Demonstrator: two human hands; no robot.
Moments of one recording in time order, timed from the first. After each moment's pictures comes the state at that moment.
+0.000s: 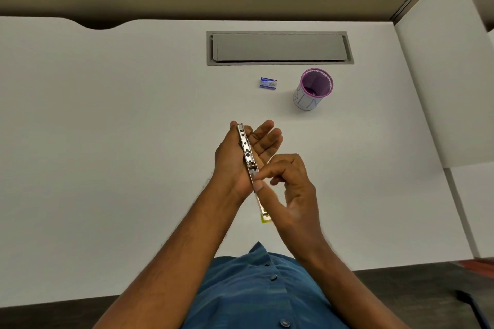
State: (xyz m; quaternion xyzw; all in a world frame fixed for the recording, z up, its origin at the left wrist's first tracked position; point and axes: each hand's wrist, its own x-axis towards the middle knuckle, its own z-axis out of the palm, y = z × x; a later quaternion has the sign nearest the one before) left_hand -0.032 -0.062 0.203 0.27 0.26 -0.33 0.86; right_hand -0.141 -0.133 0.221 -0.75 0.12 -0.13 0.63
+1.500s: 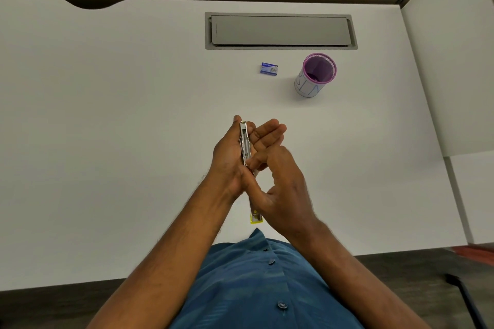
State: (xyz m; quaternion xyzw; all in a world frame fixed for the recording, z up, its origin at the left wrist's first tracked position) left_hand -0.044 -0.051 0.188 0.28 0.23 -0.38 0.85; right_hand -0.135 -0.131 0.198 -0.89 0.02 -0.13 0.44
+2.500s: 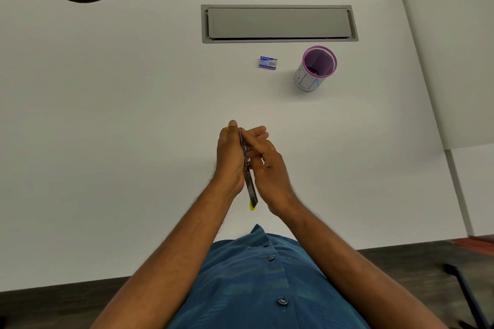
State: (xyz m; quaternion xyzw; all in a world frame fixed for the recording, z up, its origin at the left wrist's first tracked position) left_hand -0.046 -0.055 0.126 0.52 0.21 -0.28 0.78; right_hand -0.107 -0.125 0.144 -0.75 0.22 0.05 0.62
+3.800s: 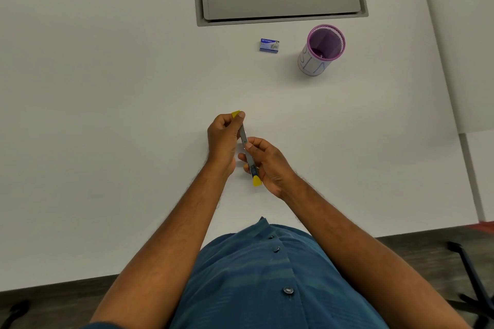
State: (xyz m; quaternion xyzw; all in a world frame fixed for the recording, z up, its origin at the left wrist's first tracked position) left_hand -0.009 -0.049 0.068 0.67 0.24 -0.21 0.67; right_hand -0.087 -0.141 0.073 -0.46 0.39 0.18 0.78
